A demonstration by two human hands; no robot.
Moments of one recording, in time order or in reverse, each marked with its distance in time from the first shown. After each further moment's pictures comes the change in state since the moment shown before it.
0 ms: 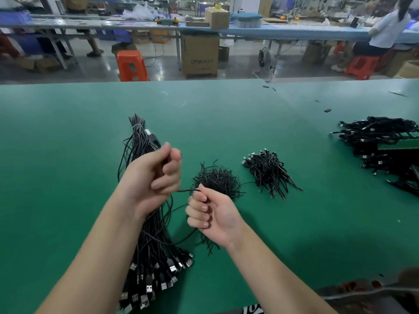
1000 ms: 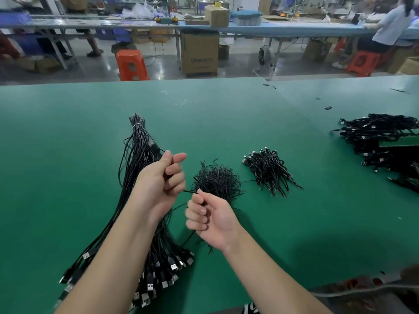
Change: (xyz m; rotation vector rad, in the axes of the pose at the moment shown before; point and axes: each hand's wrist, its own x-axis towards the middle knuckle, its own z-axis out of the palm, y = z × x) left_hand 0.013 -0.033 -0.003 -0.097 0.292 0.092; right_hand 0.001 0.012 -0.006 0.046 0.053 -0.013
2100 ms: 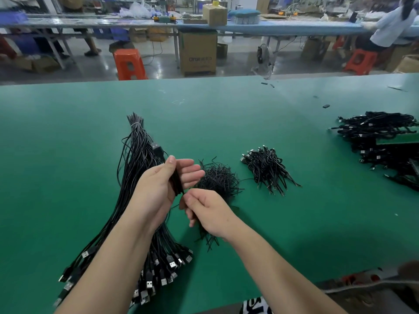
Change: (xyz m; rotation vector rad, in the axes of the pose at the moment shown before) left_hand -0.021 -0.009 0.003 0.294 -0.001 0.130; right_hand -0.013 -0.014 0.018 -1.142 0.127 -0.274
